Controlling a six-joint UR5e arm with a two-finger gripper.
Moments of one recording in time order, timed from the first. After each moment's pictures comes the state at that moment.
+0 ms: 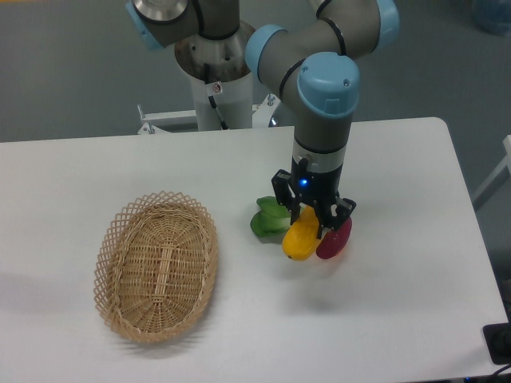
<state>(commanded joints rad) 2.52 -1.82 -1.66 -1.05 1.45 1.11</state>
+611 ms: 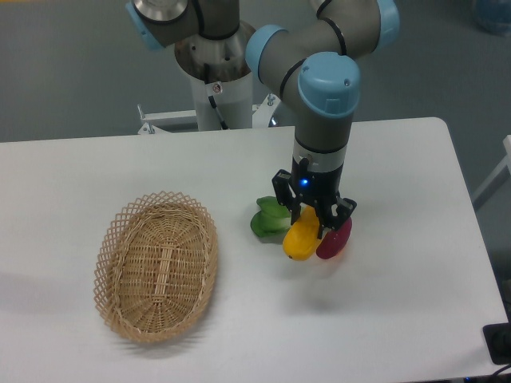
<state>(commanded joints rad) 2.52 -1.82 -1.65 -1.04 1.45 1.11</state>
